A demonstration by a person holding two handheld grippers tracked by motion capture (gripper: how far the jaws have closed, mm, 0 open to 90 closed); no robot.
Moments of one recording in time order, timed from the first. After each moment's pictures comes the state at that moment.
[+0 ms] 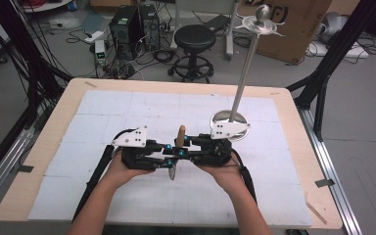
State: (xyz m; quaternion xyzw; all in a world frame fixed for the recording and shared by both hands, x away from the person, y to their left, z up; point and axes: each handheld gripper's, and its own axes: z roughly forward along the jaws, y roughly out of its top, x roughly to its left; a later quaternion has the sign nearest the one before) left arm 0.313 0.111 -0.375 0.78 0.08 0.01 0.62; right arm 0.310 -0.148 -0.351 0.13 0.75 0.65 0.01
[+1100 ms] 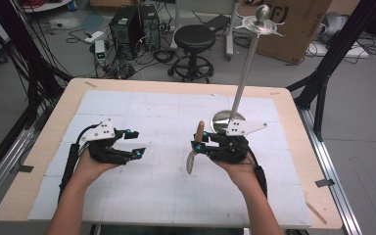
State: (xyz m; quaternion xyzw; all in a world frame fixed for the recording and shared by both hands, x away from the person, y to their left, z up) left arm 0.324 0.203 -0.380 0.79 0.22 0.13 0.56; right arm 0.315 -0.191 -0.351 0.19 0.77 0.61 0.07
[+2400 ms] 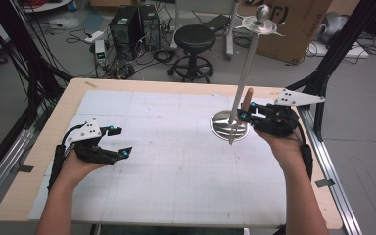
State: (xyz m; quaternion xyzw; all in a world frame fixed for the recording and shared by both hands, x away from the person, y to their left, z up) left arm 0.322 0.227 -0.383 0.79 0.24 0.16 0.54; right arm 0.337 -0.284 -0.273 0.27 0.76 0.56 0.18
